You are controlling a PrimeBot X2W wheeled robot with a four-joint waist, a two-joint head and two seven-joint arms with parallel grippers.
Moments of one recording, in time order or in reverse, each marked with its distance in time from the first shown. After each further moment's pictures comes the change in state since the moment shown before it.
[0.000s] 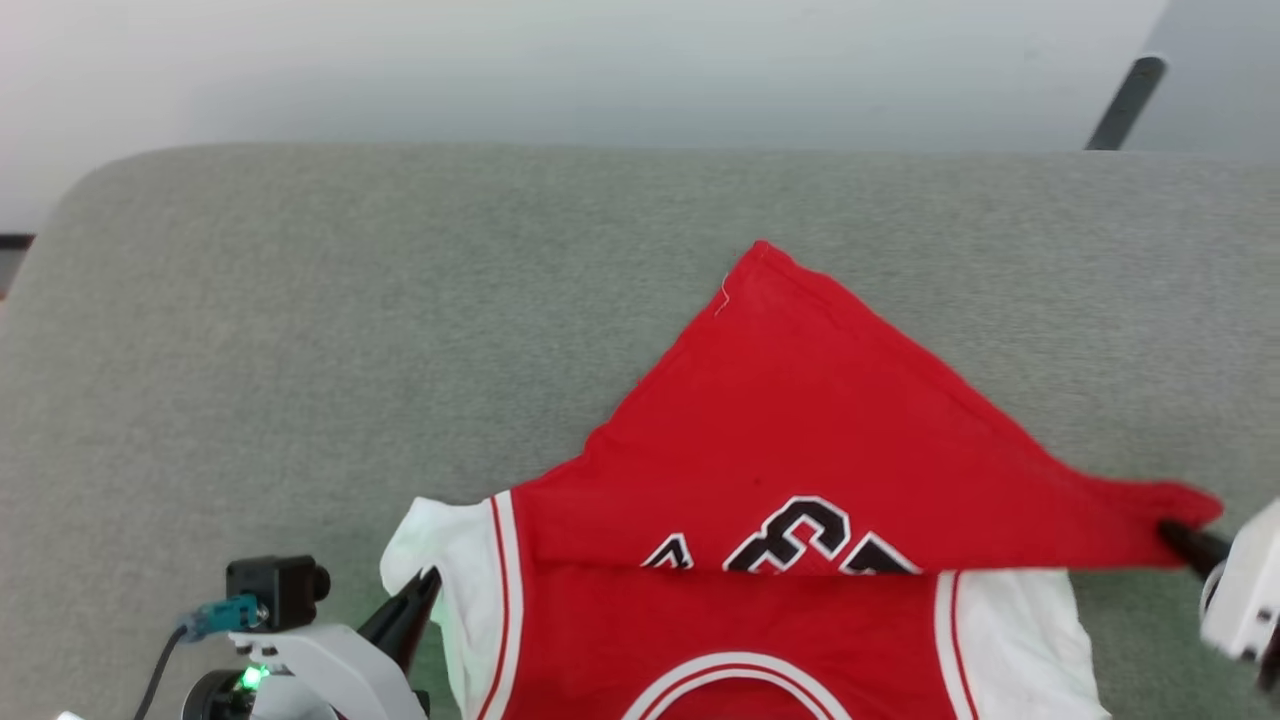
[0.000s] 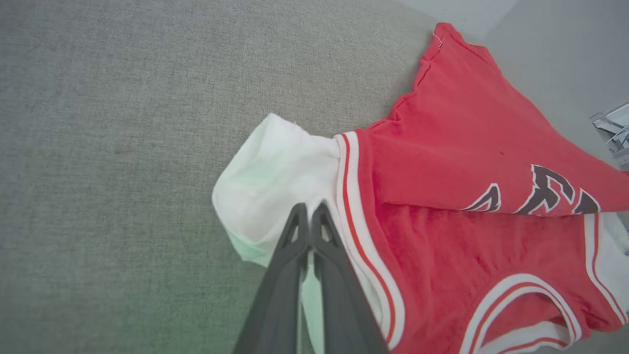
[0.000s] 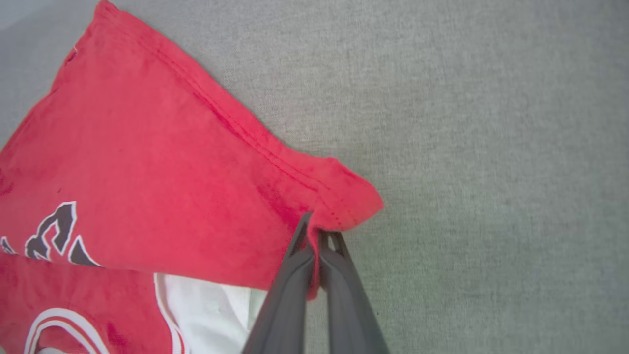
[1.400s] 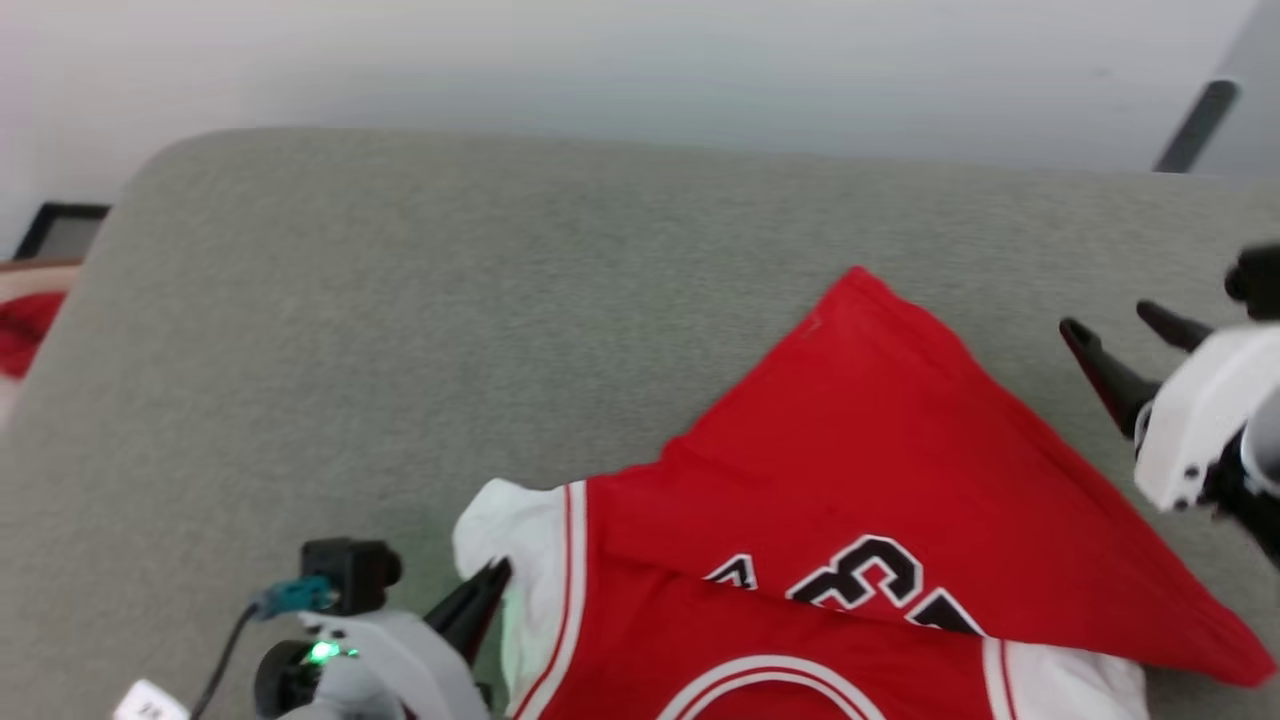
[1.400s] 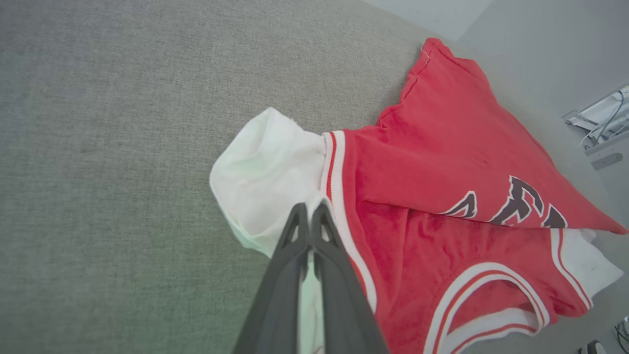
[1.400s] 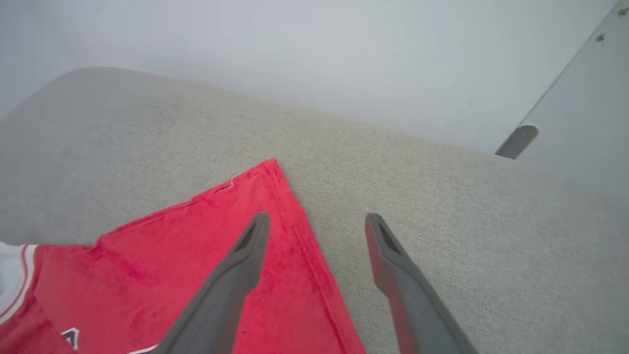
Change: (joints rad) left arm -0.053 -0.056 -0.053 -0.007 0.039 -0.030 0.030; right arm -0.234 -0.094 0.280 -0.031 -0.056 0.000 -0.231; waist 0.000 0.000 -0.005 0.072
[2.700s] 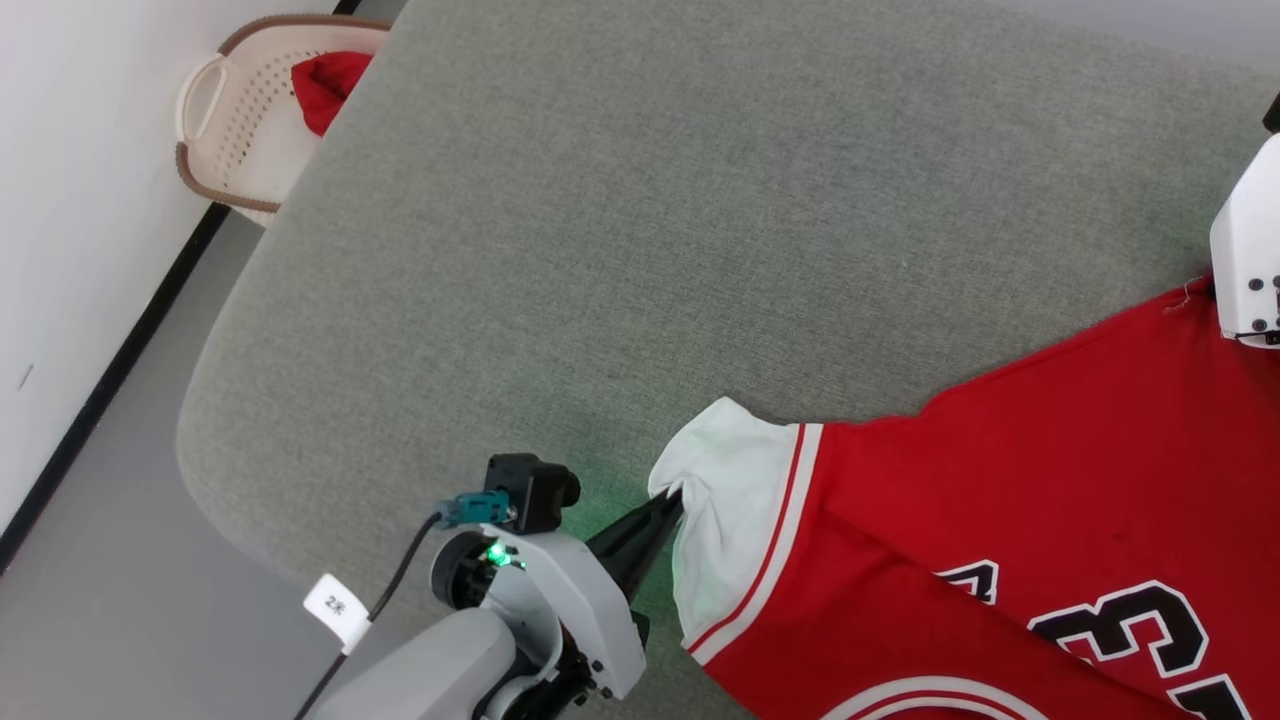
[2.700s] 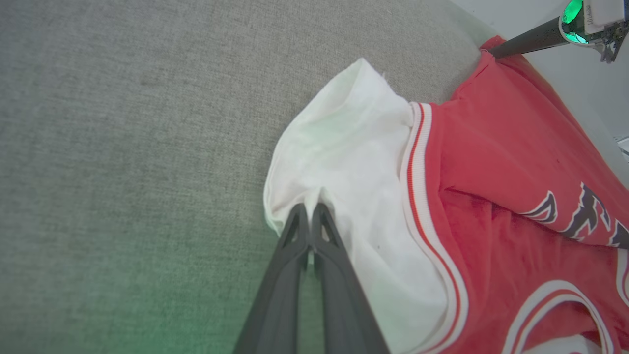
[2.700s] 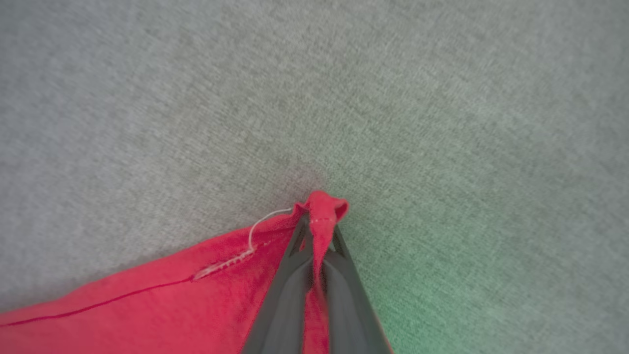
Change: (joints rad) left arm -0.239 -0.305 -0.110 0.301 0.089 -0.218 -0.017; right arm -0.632 -0.092 0.309 0.891 0.010 0.001 0.281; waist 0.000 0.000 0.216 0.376
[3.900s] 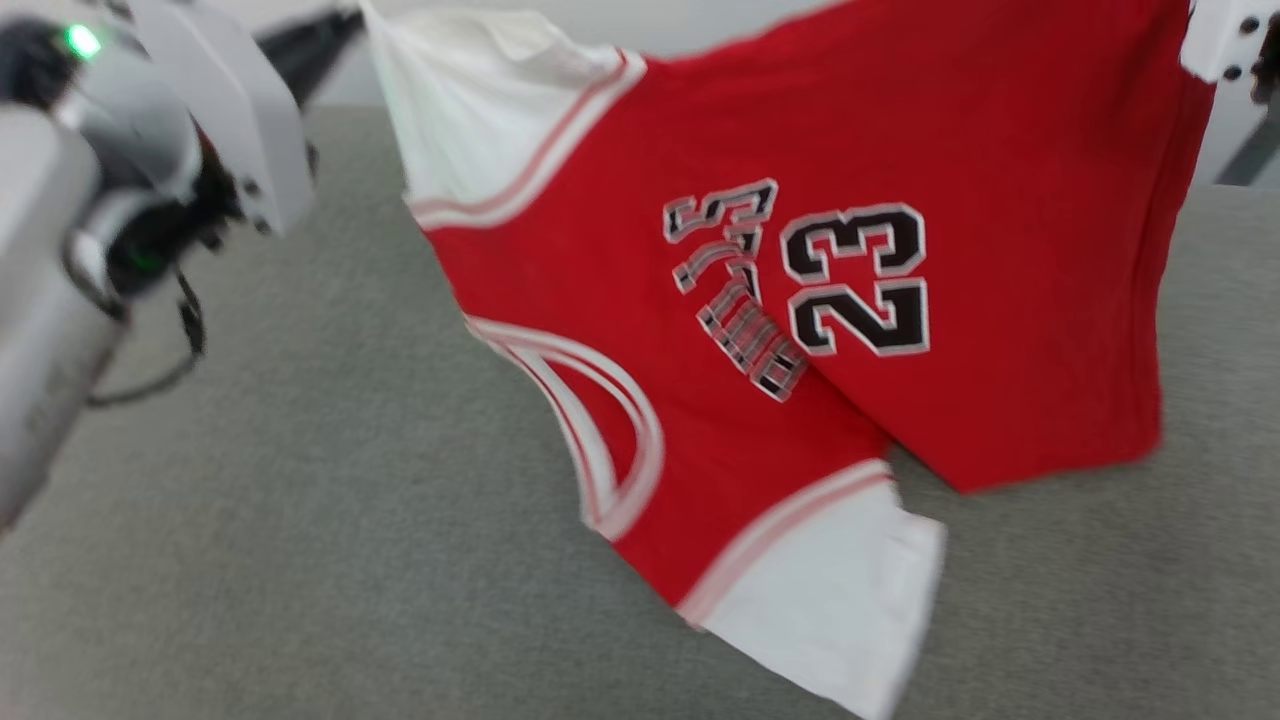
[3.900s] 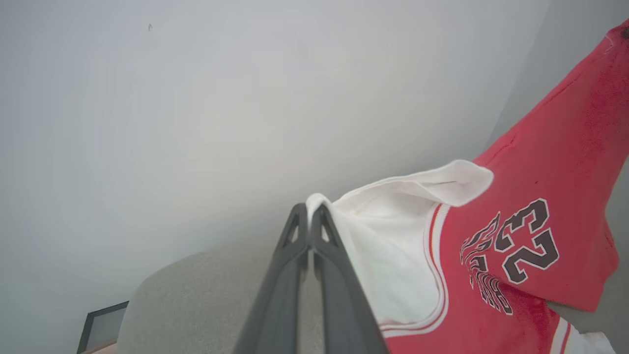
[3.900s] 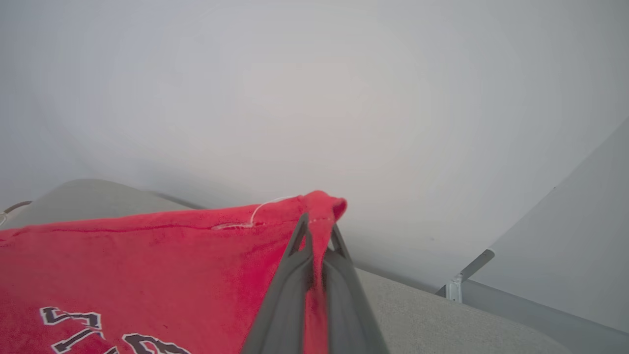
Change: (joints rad) left arm -0.642 0.337 0.132 0.062 0.030 -0.076 0.414; right arm -0.216 0.117 -0.088 -0.145 -0.006 0.000 -0.359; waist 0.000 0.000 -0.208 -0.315
